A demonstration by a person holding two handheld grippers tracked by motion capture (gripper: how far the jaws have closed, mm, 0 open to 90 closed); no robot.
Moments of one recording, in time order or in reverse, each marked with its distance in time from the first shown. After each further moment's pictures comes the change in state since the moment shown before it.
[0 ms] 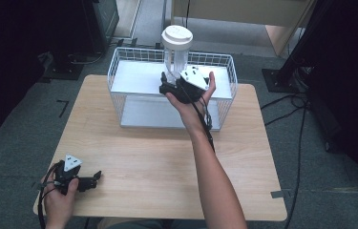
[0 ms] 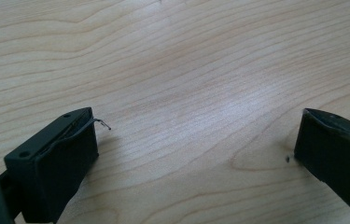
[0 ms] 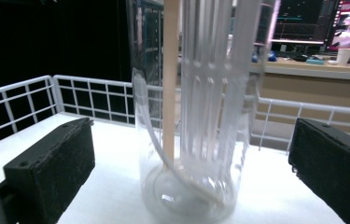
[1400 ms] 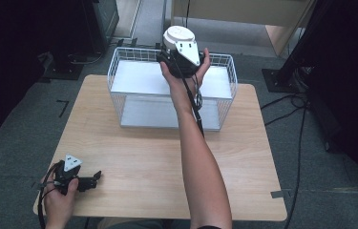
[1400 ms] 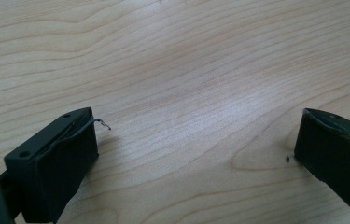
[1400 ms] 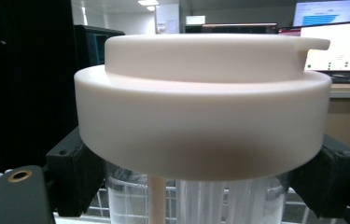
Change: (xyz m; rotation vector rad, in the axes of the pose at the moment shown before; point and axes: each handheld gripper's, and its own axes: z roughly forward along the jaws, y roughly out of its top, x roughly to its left) left arm 0.000 0.000 0.000 -0.001 0.002 0.003; right arm 0.016 0.062 0.039 -0.100 -0.180 0.055
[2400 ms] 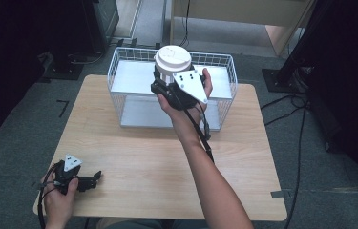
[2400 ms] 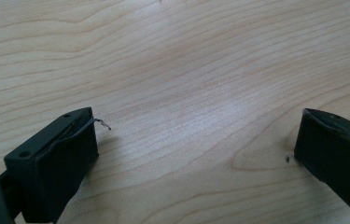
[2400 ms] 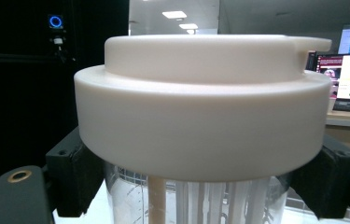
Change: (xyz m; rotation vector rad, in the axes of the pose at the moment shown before) left arm 0.000 0.000 0.000 0.001 -0.001 0.000; right arm 0.009 0.002 -0.101 -0.088 0.162 -0.042
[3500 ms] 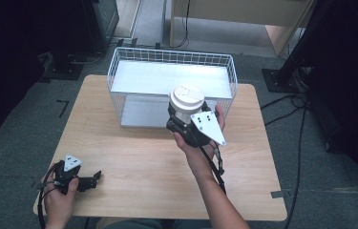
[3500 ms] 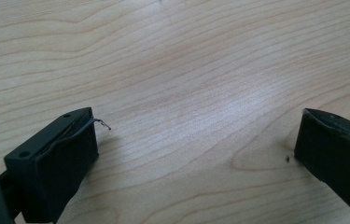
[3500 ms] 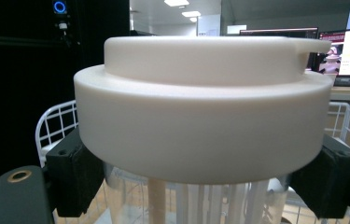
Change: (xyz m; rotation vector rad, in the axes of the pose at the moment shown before) left arm 0.000 0.000 0.000 -0.001 0.000 -0.002; right arm -0.023 -0.052 -0.077 0.034 0.017 0.042
